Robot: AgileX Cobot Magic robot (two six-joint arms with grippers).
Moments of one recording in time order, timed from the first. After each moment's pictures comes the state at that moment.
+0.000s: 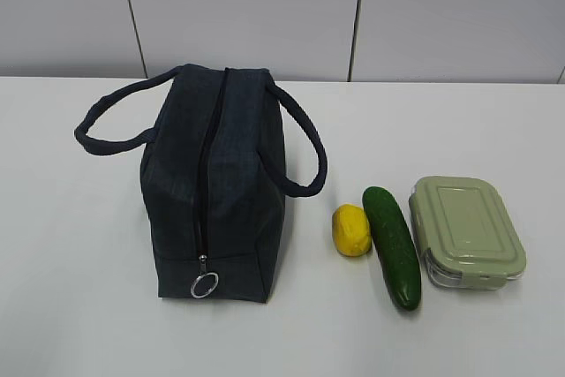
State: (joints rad) left arm -0.20 0.01 -0.51 -0.01 1.11 0.10; right arm 0.06 0.06 -0.50 0.03 1.15 -0.03
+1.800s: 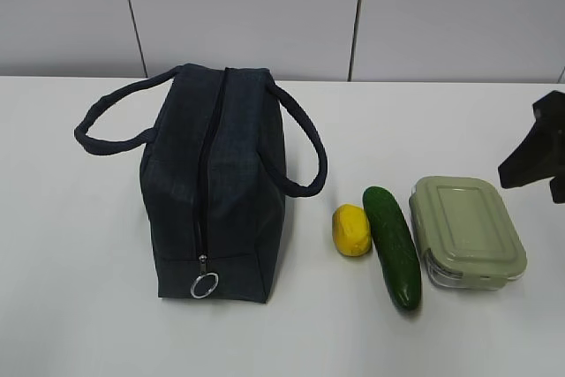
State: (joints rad) left arm -0.20 0.01 -0.51 -0.01 1.11 0.10; right arm -0.08 1.33 -0.97 0.51 1.01 -0.19
